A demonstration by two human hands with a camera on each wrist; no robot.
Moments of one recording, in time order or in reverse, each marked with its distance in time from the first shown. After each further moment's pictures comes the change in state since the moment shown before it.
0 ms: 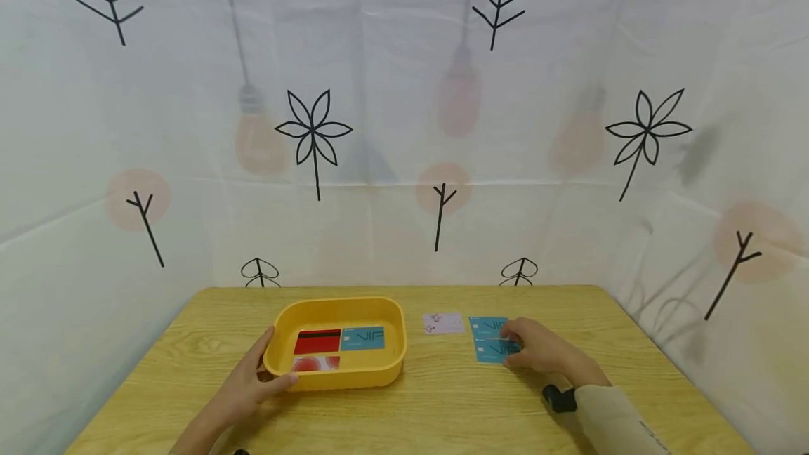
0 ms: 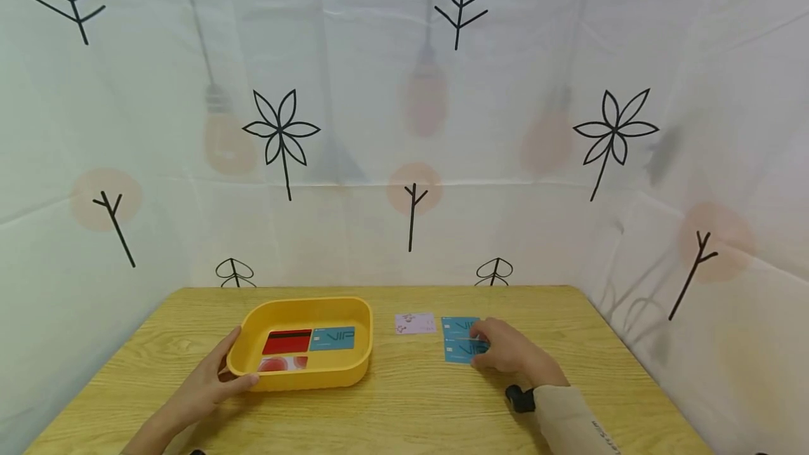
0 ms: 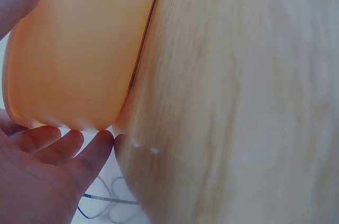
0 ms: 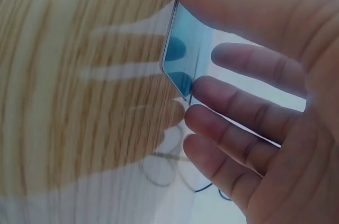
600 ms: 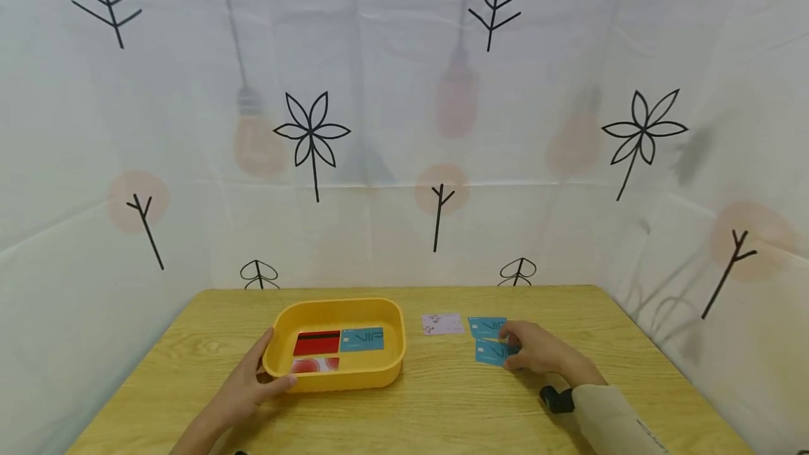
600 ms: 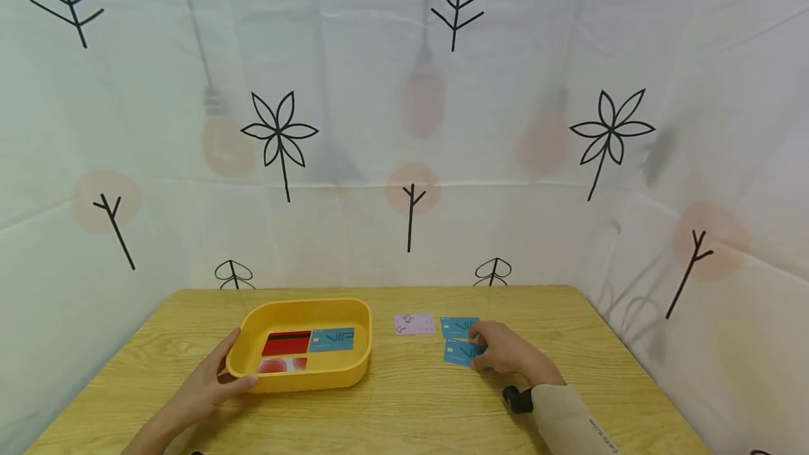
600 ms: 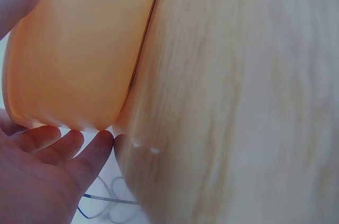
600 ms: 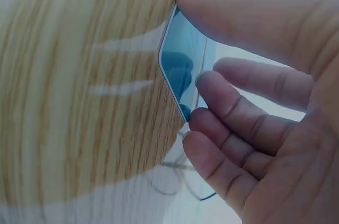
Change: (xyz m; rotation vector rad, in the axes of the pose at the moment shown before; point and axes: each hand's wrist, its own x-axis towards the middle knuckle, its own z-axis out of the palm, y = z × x) left_hand 0.002 -0.001 0.000 0.010 0.006 0.018; right_hand -0.002 -0.004 0.002 0.044 -0.014 0.057
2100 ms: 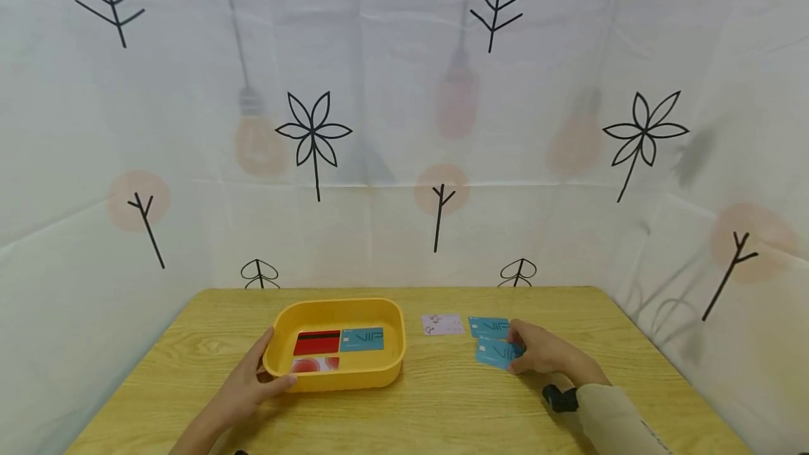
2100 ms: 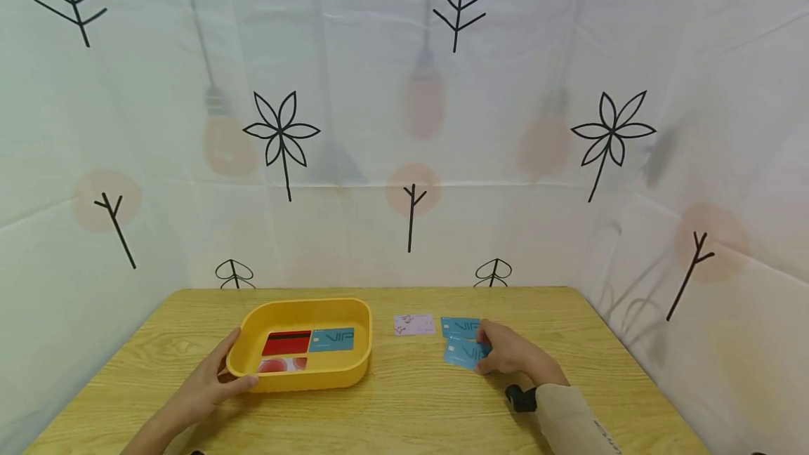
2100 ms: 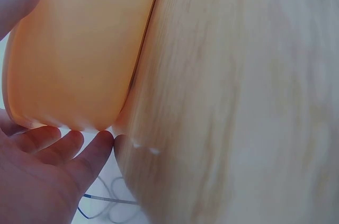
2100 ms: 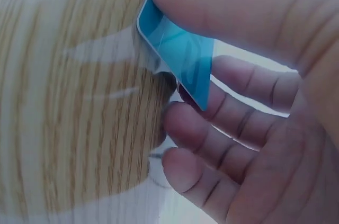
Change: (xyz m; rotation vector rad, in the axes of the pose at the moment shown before) left_hand -0.002 0.001 0.000 -0.002 0.006 0.011; right_hand -0.006 0.002 -0.005 0.047 -0.017 0.014
